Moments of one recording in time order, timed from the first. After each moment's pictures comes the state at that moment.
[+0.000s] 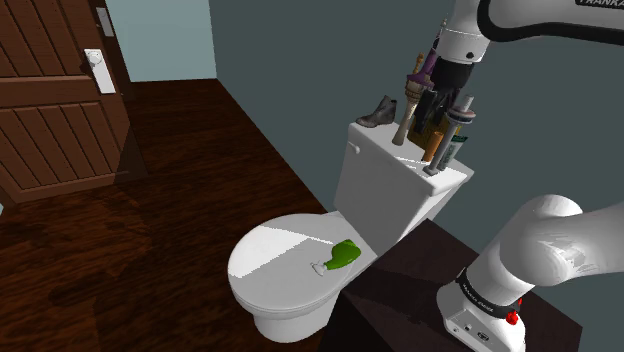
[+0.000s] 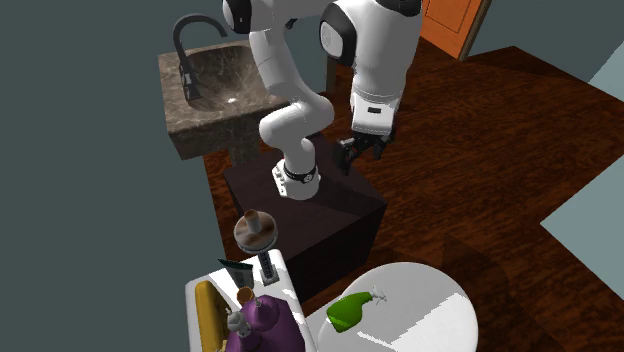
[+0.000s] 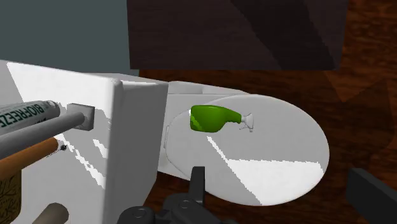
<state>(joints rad) 0.01 -0.76 -0.02 -2.36 -0.02 1.58 -0.02</state>
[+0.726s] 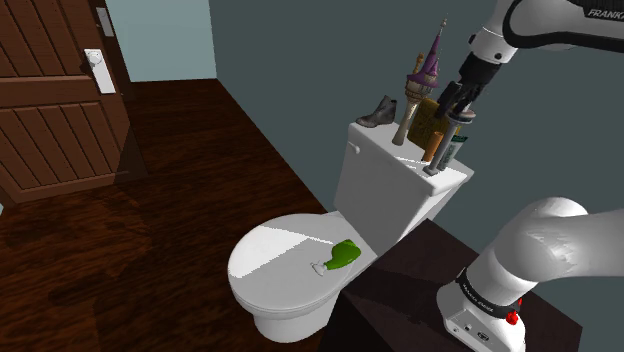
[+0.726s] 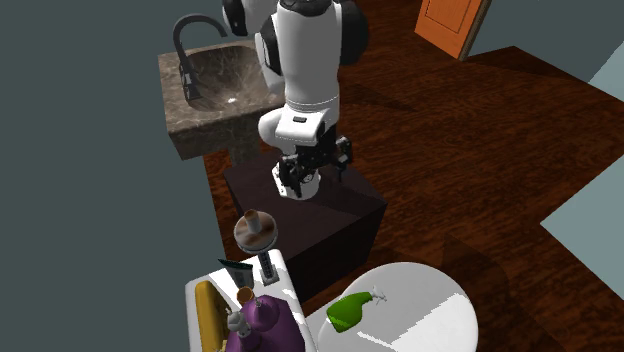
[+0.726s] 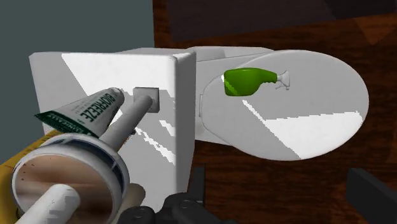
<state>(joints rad) -0.10 -0.82 -0.21 -2.41 -0.13 1.75 -0.13</state>
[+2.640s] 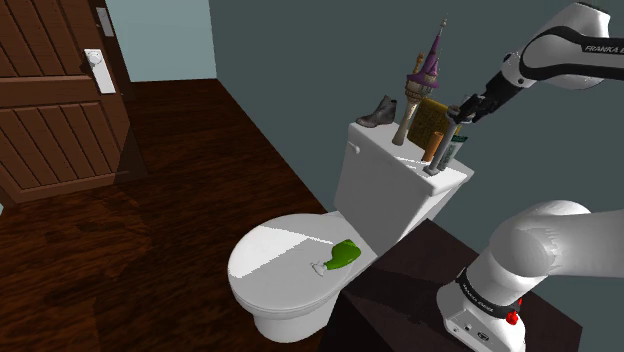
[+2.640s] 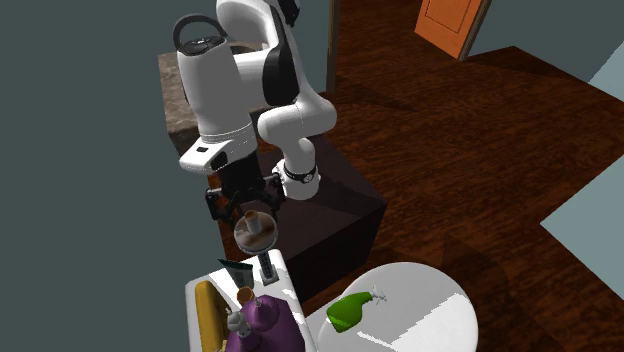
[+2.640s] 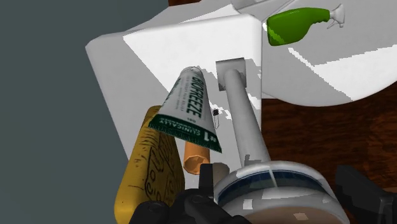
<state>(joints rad) -0.22 -0.82 -0.49 -2.52 -0.23 2.10 -0.28</state>
